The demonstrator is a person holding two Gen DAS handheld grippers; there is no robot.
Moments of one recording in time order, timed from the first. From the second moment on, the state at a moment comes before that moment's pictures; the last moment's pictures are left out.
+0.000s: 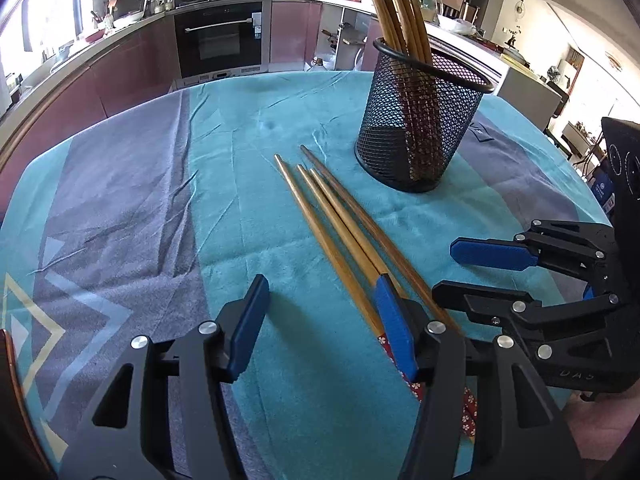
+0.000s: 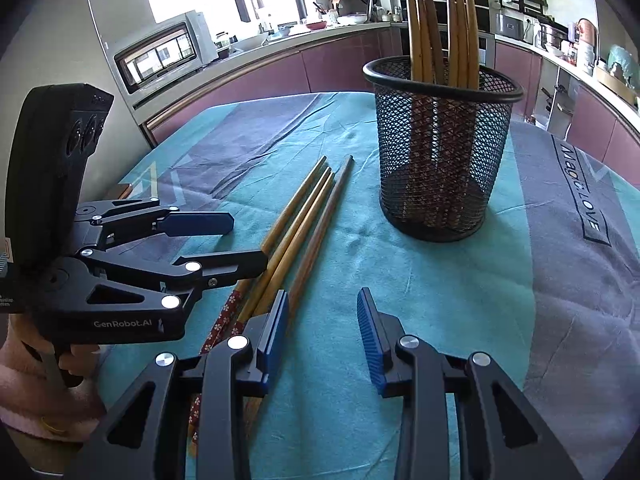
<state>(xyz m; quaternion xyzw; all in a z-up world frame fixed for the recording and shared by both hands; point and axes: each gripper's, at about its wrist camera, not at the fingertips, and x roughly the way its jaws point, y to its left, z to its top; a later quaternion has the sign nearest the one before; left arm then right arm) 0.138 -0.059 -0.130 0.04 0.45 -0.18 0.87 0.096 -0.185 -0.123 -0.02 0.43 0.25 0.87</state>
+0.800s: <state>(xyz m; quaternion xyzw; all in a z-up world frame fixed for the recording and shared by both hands) 0.163 -0.041 -0.130 0.03 0.45 -0.17 0.88 0.123 -0.164 -0.123 -0.04 0.43 0.24 0.87</state>
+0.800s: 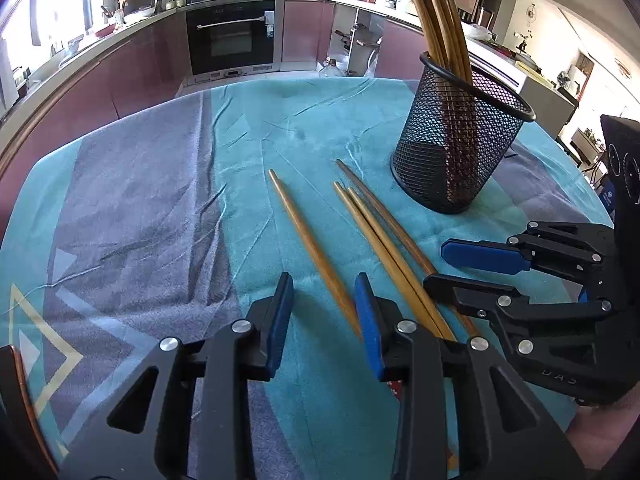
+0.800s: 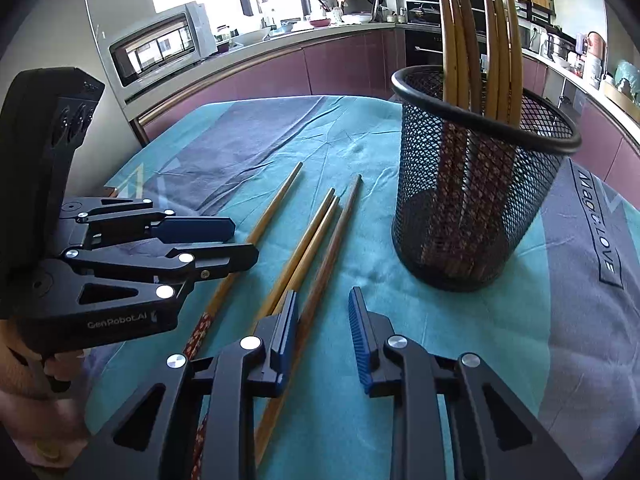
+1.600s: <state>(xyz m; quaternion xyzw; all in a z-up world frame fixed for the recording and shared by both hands) 0.172 -0.049 -0.134 0.01 0.45 -0.15 0.88 0.147 -0.162 -0.123 -0.03 0.43 0.23 0.87</state>
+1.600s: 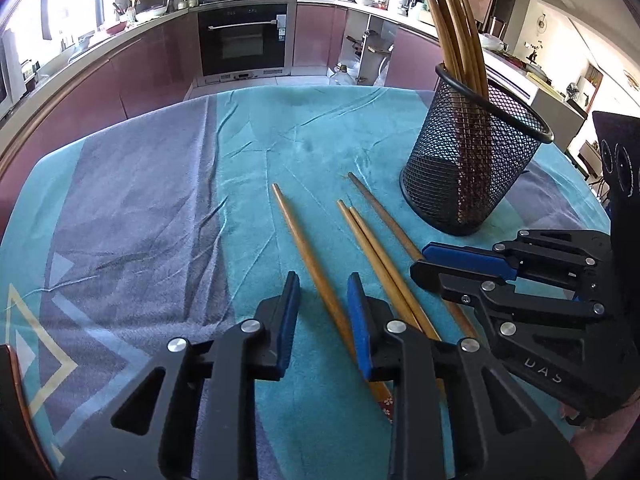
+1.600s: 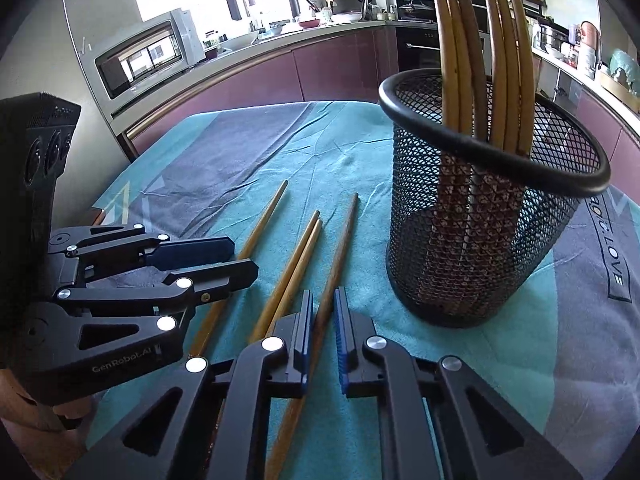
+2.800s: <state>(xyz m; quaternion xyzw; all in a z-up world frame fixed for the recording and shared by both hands) 0.141 -0.037 -0.084 -0.02 0.40 -0.19 0.90 0.105 -0.199 -0.070 0.05 0.37 0.30 0.88</state>
